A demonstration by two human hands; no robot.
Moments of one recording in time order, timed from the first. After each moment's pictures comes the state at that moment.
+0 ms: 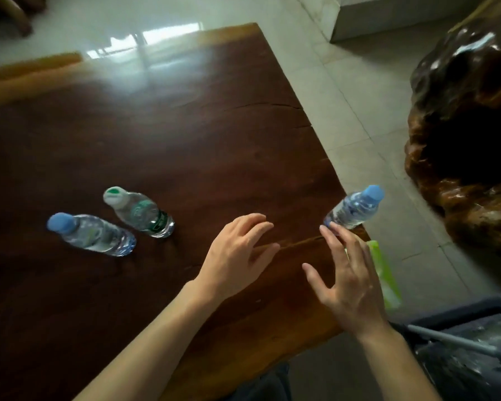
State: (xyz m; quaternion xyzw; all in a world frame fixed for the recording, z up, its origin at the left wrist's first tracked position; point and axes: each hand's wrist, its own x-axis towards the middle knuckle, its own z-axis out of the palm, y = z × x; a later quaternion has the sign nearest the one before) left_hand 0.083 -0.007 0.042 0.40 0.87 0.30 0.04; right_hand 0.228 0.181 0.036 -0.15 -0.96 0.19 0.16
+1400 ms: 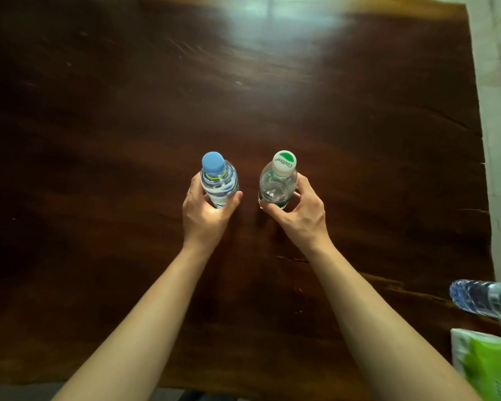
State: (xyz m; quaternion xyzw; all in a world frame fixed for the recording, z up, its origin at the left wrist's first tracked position) left_hand -0.005 -0.217 -0.030 -0.14 0.85 0.50 -0.09; right_hand -0.014 -0.025 -0.039 -0.04 -0.85 0.52 0.00
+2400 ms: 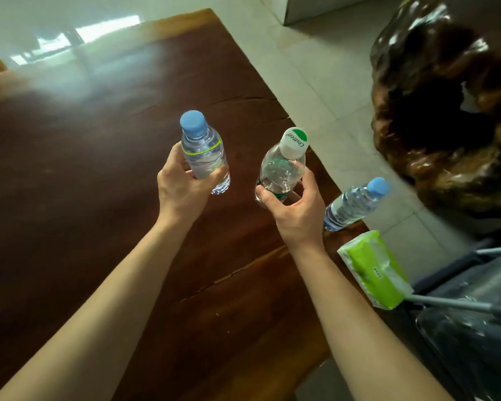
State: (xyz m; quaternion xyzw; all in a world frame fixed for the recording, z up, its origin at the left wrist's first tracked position) left_hand -0.080 0.028 0.037 0.16 0.81 0.56 0.06; right_hand 0.066 0.158 0.027 -0.35 -0.74 0.49 0.31
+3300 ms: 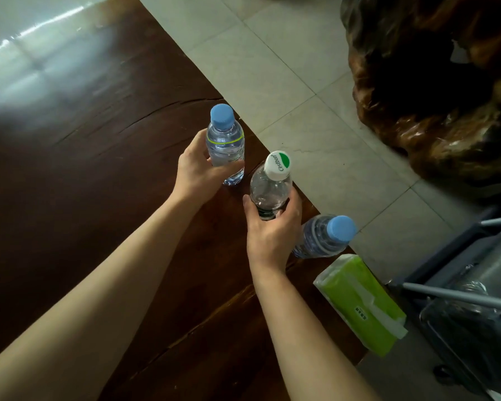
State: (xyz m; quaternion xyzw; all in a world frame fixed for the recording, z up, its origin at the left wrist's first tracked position) left_hand -0.116 0.216 -0.028 0.27 0.80 0.50 0.21; right_hand 0.037 0.229 -0.039 -0.54 -0.63 0.42 0.37
